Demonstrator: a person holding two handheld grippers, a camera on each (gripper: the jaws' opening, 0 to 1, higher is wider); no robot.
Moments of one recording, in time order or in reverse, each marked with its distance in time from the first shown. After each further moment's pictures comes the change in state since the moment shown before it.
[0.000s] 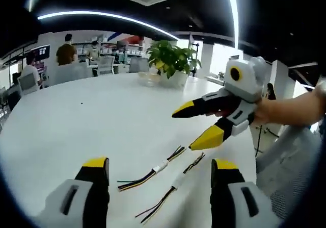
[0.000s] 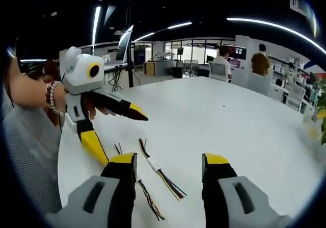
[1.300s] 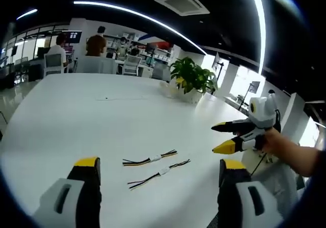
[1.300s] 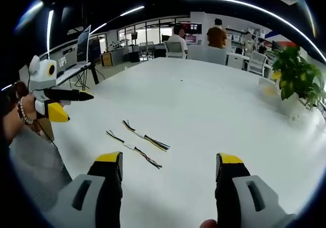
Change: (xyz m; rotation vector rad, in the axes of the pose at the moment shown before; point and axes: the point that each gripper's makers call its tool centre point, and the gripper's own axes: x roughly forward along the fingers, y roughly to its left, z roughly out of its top) left arm -0.095 -0.027 0.003 -0.170 -0.008 0.135; right arm -0.103 0.000 -0.030 0.218 0.157 -0.300
